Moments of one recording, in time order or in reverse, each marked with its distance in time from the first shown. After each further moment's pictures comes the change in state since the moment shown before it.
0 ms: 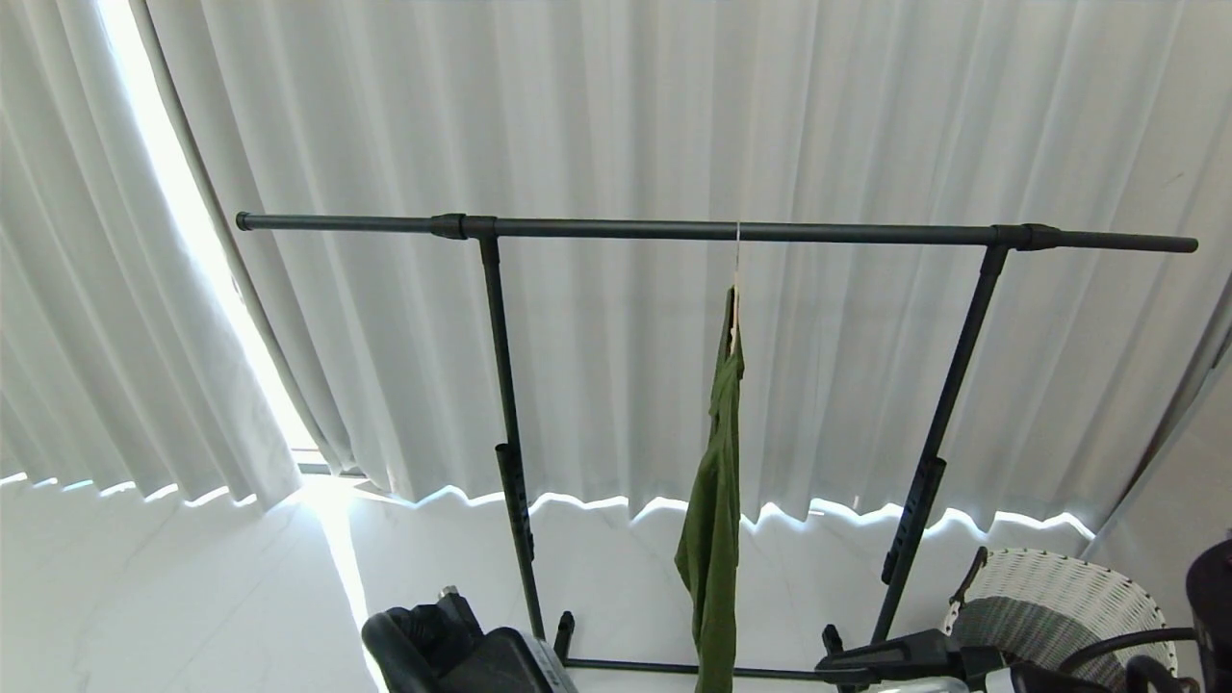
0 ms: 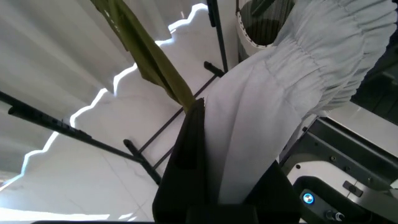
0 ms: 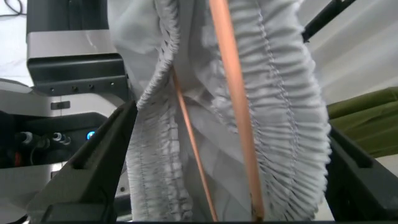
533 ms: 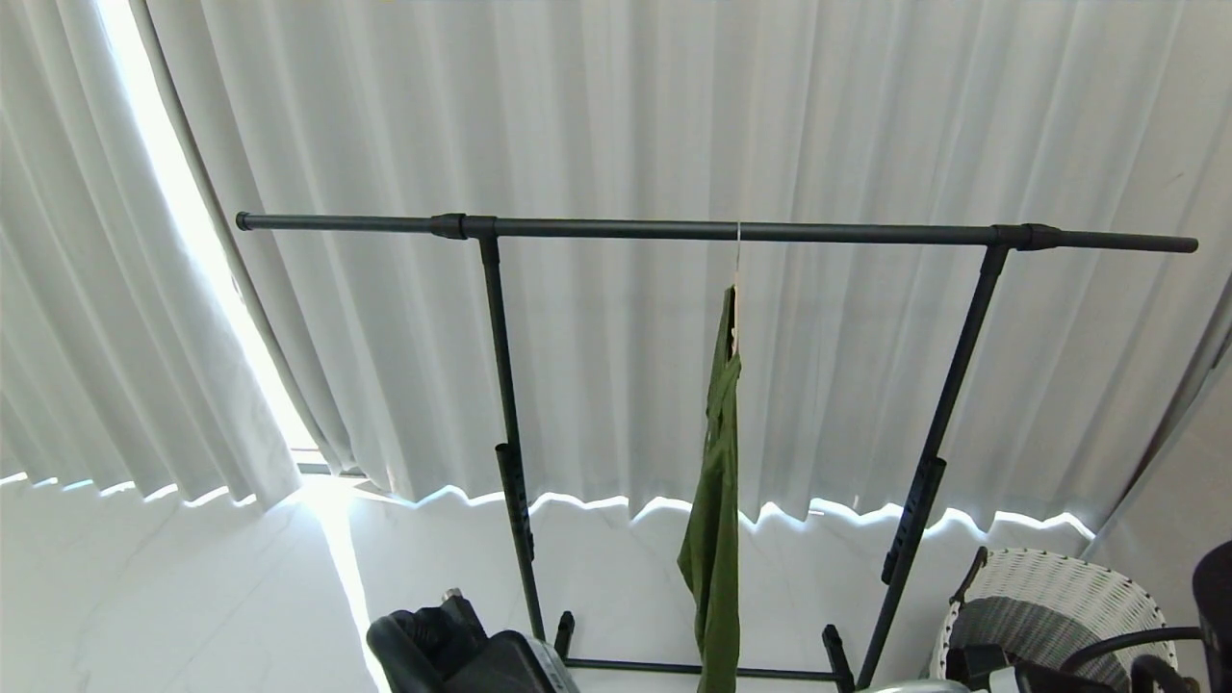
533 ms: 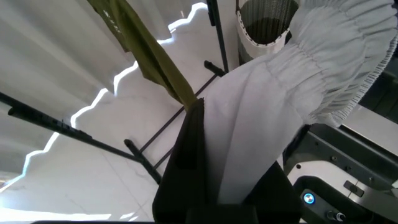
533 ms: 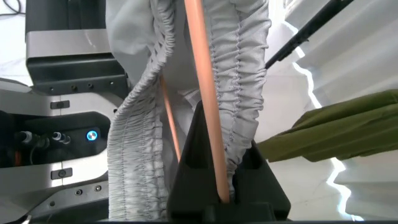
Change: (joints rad) left arm -0.001 0.001 0.000 0.000 0.003 0.003; right arm 0.001 -0.004 -0.002 0.000 -0.008 0.000
